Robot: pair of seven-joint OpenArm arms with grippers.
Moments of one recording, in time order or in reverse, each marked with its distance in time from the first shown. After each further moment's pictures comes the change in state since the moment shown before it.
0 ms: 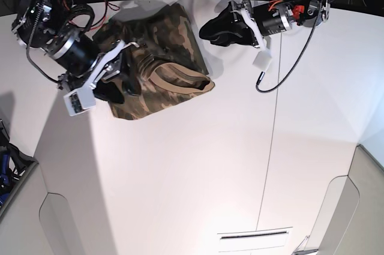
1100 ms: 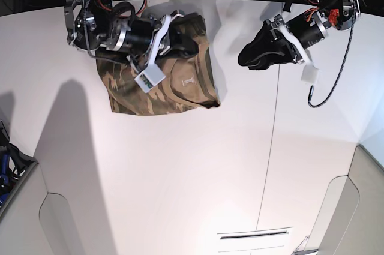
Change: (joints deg) left arm 0.3 0.2 -14.8 5.8 -8.6 0.0 2.9; right arm 2.0 2.2 -19.6 -20.8 8.9 1.9 0.6
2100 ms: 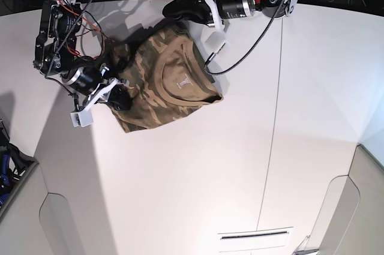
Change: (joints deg) left arm 0.7 0.9 31.5 -5.9 15.5 0.0 -8.8; right arm 12.5 1.7 18.7 -24.0 -8.3 -0.4 15.4
